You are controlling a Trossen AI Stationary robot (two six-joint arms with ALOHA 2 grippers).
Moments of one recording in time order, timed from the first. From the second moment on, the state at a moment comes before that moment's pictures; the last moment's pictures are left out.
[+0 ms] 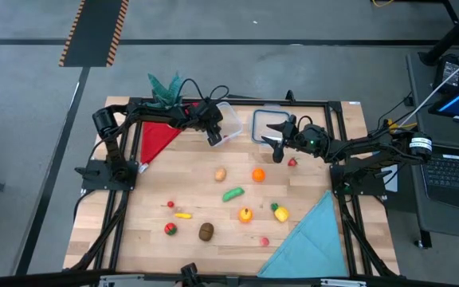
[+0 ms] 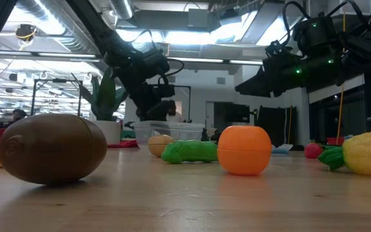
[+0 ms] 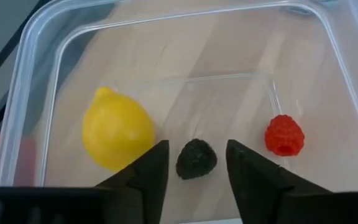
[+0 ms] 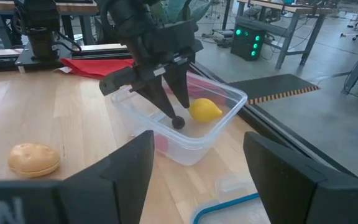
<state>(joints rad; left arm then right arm) 0.54 1.81 1.01 -0.08 -0.04 0.12 -0.35 1.29 0.29 0.84 0.08 -0.06</state>
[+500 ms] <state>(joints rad) 0.53 1.65 1.08 -0.07 0.08 0.14 -0.35 1.29 0.29 0.85 0.08 -0.09</state>
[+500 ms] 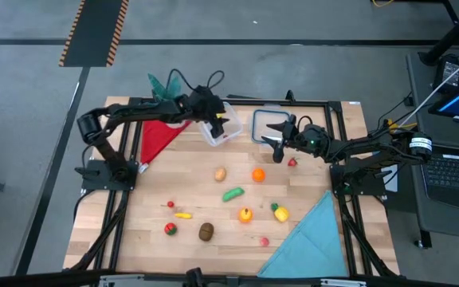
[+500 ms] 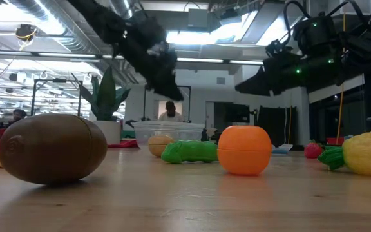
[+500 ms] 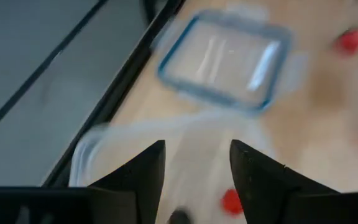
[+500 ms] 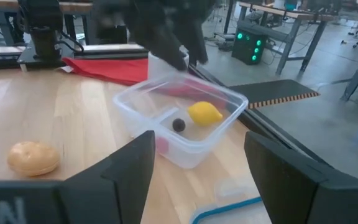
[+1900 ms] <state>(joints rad) 0.19 1.22 0.39 0.72 0.01 0.09 -0.35 0.59 0.29 -0.07 -0.15 0.13</state>
